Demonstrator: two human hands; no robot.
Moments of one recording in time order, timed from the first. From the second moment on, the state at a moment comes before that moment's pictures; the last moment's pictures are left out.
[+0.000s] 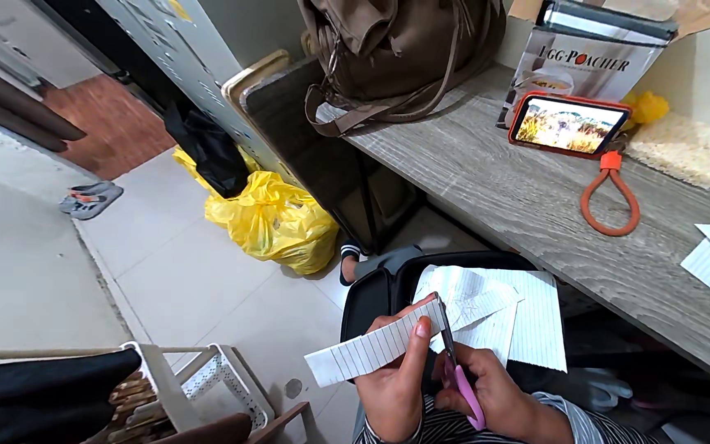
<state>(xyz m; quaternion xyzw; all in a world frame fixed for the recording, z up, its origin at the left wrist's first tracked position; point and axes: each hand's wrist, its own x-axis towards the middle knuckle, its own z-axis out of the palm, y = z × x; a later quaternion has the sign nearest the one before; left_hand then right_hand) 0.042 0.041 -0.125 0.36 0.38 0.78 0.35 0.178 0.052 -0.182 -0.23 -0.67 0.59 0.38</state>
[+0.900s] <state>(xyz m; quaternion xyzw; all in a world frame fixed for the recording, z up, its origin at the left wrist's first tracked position) 0.041 0.041 -0.126 0.35 0.38 0.78 0.35 0.179 0.051 -0.183 -0.24 -0.66 0.59 0.39</state>
